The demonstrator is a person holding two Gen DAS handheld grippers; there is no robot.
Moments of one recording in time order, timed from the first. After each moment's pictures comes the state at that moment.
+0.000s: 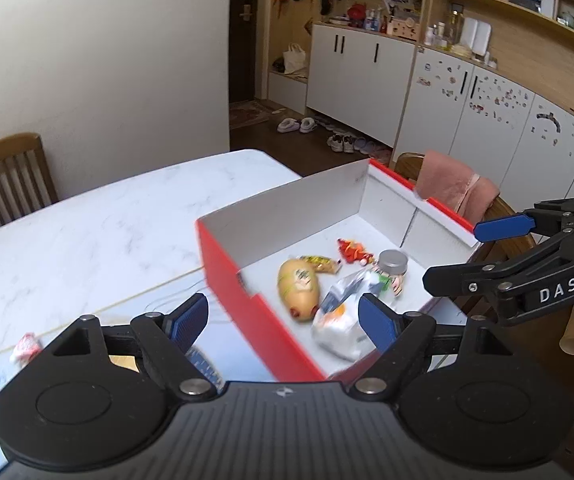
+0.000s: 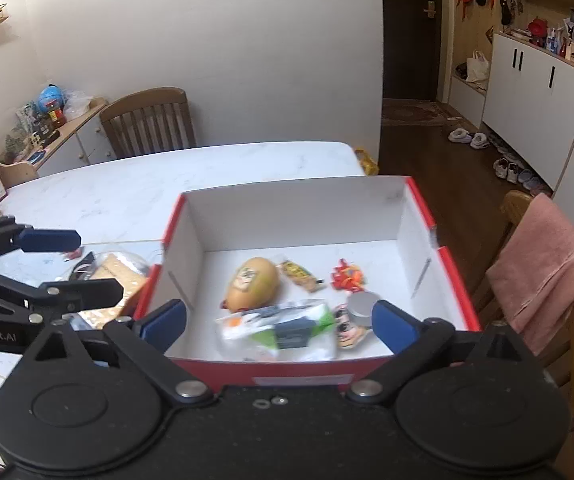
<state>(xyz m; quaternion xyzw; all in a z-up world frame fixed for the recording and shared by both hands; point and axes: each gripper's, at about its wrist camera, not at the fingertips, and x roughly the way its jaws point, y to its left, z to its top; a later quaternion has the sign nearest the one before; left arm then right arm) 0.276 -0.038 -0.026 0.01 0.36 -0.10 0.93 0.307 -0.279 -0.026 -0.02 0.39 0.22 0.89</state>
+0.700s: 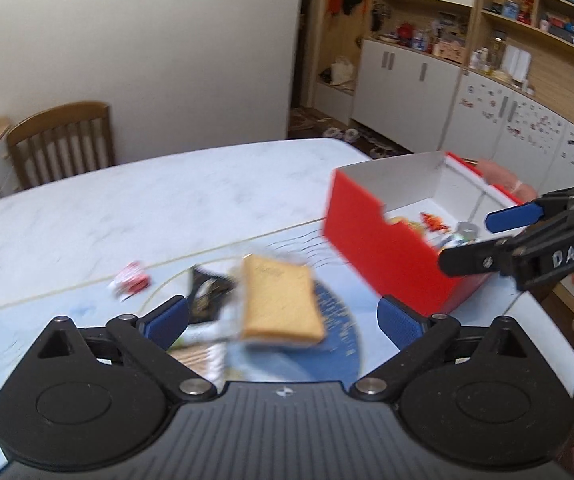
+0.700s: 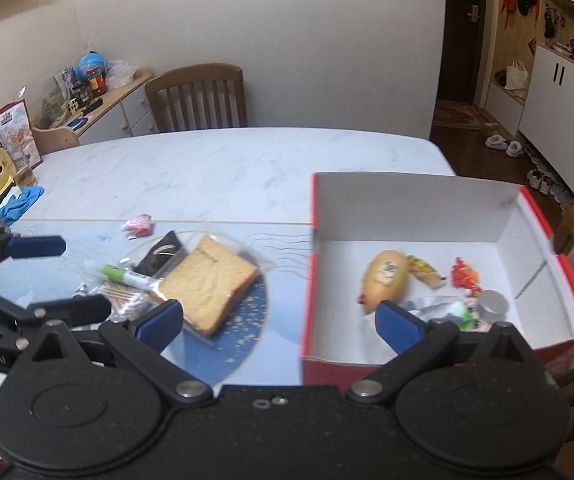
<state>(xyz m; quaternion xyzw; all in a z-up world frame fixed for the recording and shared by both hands) 0.200 0.101 -0.055 -0.02 0.35 -0.04 0.94 0.270 -0.145 -0.034 -0.06 0.40 0.26 0.88</state>
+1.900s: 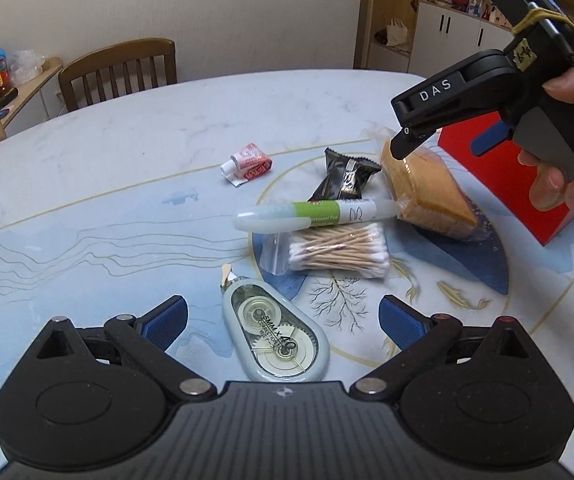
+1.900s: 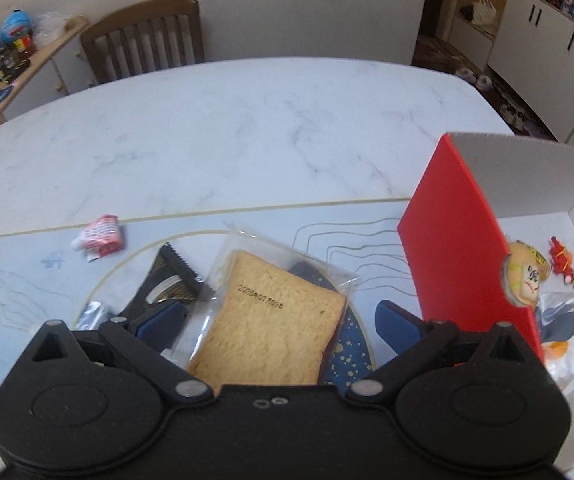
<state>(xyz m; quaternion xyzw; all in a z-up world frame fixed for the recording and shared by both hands) 0.176 0.193 -0.148 -0.01 0.40 0.02 0.91 0.353 0.004 -0.121 -0.06 0.50 0.15 0.85</state>
